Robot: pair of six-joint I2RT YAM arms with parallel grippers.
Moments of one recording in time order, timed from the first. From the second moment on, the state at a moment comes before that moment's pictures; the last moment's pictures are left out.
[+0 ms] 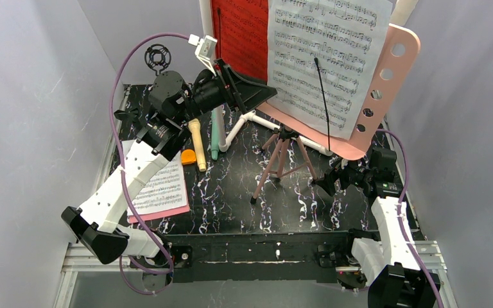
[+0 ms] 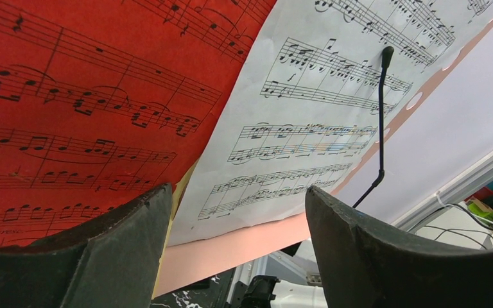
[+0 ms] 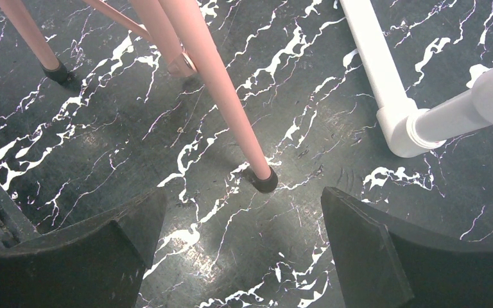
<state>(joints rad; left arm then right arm) -0.65 1.33 1.56 0.05 0.49 -0.71 -0.14 0.83 0.55 -0.46 -0.84 -0.58</state>
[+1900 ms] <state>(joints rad) -0.69 1.38 1.46 0.32 0.63 -0.97 -0.14 0.83 0.55 -0.46 -0.84 -0.59</state>
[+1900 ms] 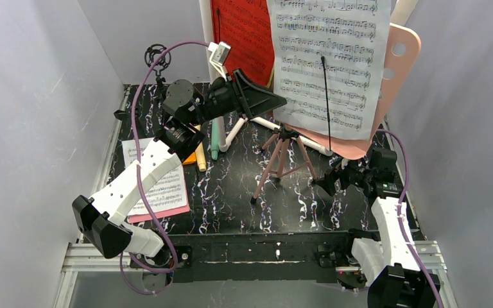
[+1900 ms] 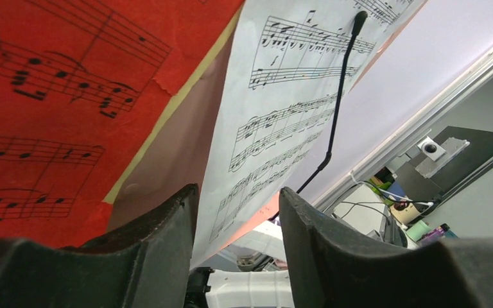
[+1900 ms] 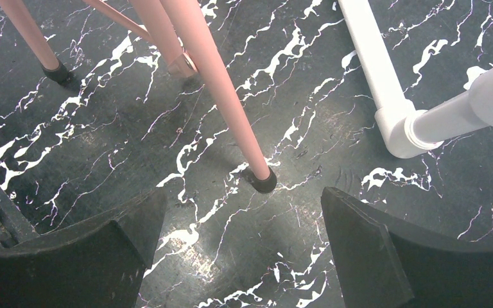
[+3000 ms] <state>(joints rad) -0.70 0.79 1.16 -0.15 0.14 -0.34 -0.14 0.83 0.55 -0.46 -0.84 -0.59</state>
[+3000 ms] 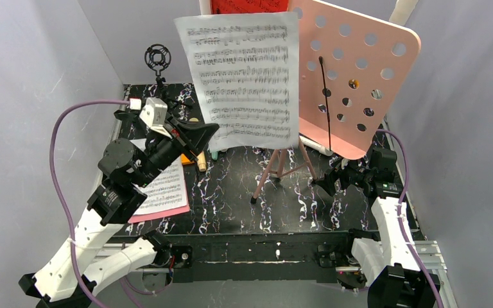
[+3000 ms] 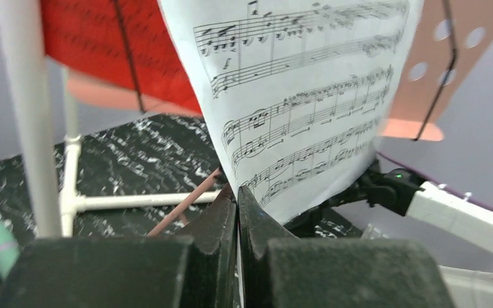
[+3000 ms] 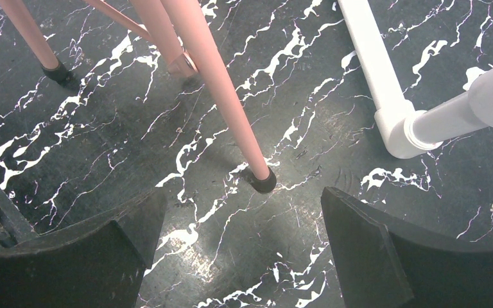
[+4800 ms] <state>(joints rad) 0.03 0.90 0.76 -0.89 -0.39 -0.53 -0.14 0.89 0.57 -0.53 -0.87 -0.65</state>
